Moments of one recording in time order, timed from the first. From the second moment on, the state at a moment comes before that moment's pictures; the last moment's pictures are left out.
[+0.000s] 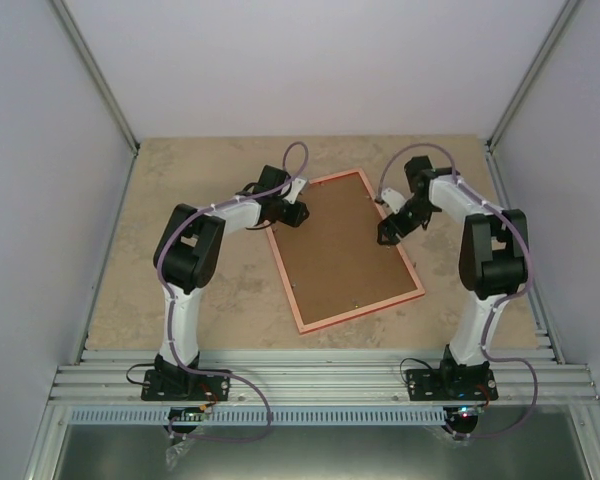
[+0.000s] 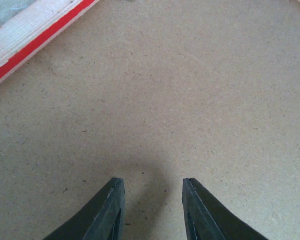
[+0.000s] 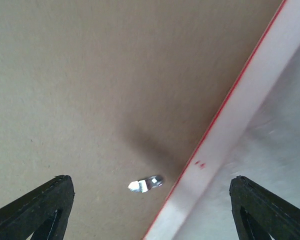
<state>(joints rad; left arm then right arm) -0.42 2.13 1.39 -0.14 0.31 0.00 0.16 1.97 1.50 -0.95 -0.30 -0.59</state>
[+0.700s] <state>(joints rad) -0.42 2.13 1.39 -0.15 0.30 0.00 0.18 1.89 1.25 -0.78 -0.11 -0.49</state>
